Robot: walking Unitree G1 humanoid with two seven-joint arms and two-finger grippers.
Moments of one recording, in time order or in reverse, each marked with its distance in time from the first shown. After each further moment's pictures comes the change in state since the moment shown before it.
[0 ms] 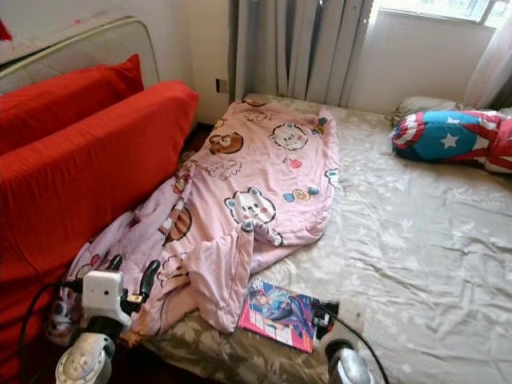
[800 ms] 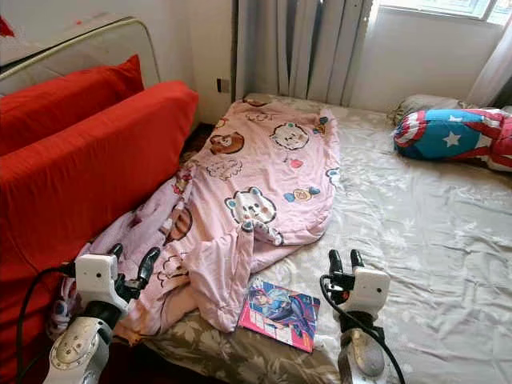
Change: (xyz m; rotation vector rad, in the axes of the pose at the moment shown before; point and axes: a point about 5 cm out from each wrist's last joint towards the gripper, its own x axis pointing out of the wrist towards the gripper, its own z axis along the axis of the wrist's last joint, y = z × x) left arm 0.011 0.000 0.018 -0.110 0.012 -0.006; right arm -0.012 0.013 0.054 -0.164 -0.317 0.011
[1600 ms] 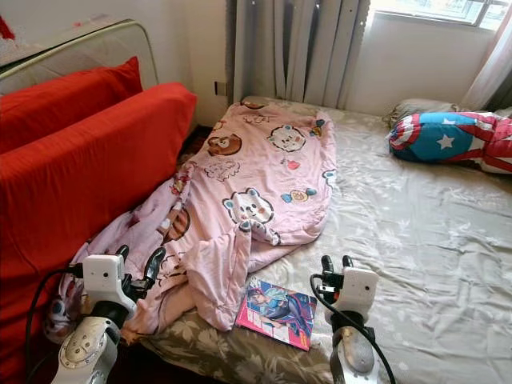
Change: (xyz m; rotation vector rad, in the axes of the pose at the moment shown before) left arm 0.002 -0.007 -0.002 -0.024 0.016 0.006; right arm 0.004 0.012 -0.006 -0.020 0.079 0.010
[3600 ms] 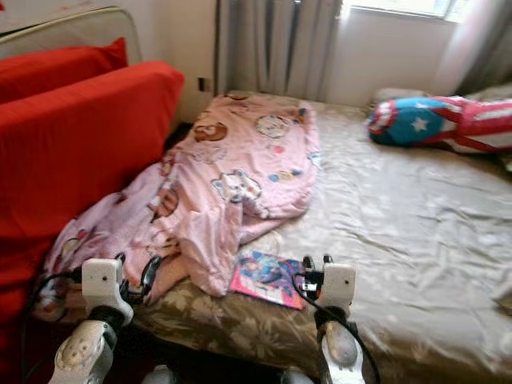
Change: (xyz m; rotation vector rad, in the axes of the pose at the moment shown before) left arm -0.001 0.000 -0.005 0.046 0.056 -0.012; right arm 0.005 0.013 -0.005 -0.001 0.039 0.038
